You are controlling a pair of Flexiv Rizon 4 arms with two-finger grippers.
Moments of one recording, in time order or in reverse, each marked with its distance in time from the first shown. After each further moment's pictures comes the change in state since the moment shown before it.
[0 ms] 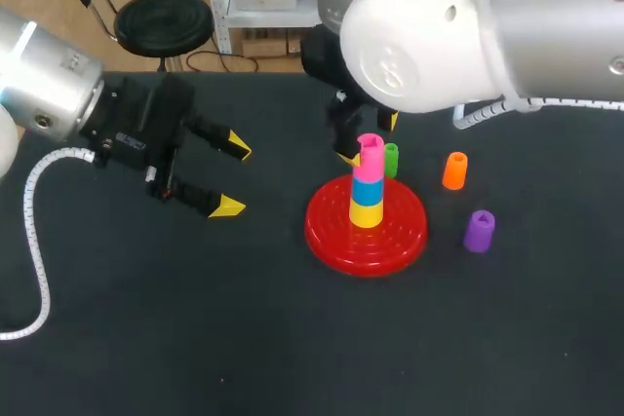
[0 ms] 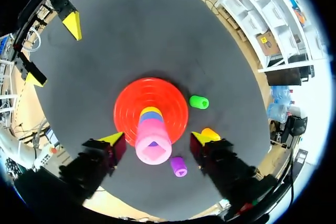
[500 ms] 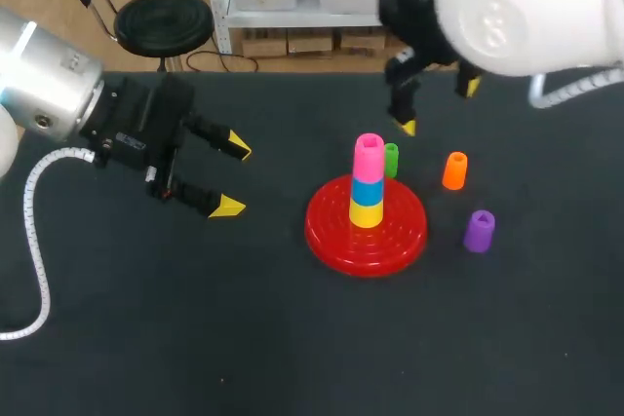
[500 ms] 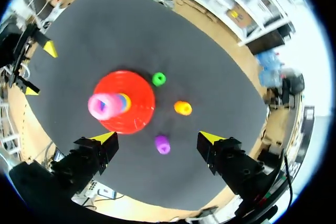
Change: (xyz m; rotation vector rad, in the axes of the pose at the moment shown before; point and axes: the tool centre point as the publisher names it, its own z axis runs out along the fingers) left arm 0.000 0.000 0.000 0.000 0.000 0.000; right arm 0.063 -0.060 -0.035 0.046 -0.013 0.301
